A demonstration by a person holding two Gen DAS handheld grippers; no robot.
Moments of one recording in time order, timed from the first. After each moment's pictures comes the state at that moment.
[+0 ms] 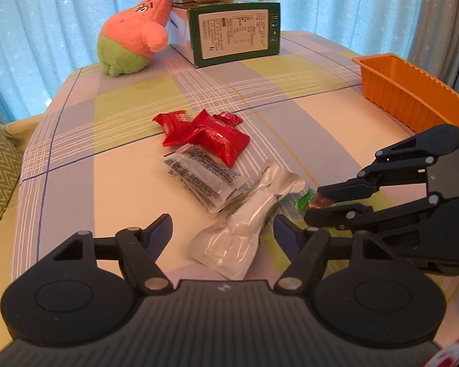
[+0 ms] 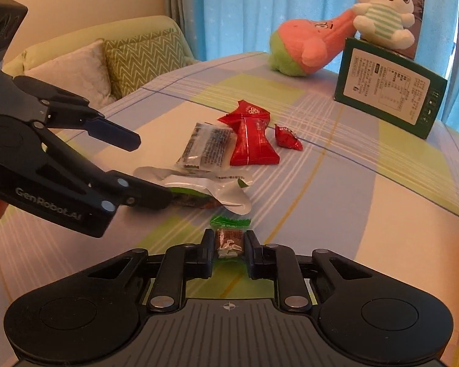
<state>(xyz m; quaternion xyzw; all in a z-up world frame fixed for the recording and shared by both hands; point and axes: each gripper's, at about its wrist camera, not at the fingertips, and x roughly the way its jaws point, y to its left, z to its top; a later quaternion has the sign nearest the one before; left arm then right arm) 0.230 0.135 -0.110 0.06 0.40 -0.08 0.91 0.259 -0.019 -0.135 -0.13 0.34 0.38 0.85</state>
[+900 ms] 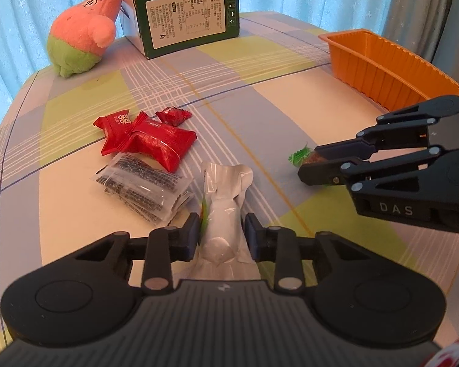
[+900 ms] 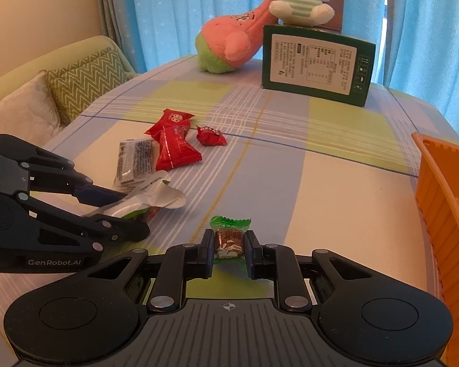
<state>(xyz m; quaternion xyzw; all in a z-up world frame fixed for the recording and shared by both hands) 0.257 0.096 -0.124 0.08 0.43 -0.13 0.89 0.281 -0.058 -0.128 -0.06 0.36 0.29 0.88</state>
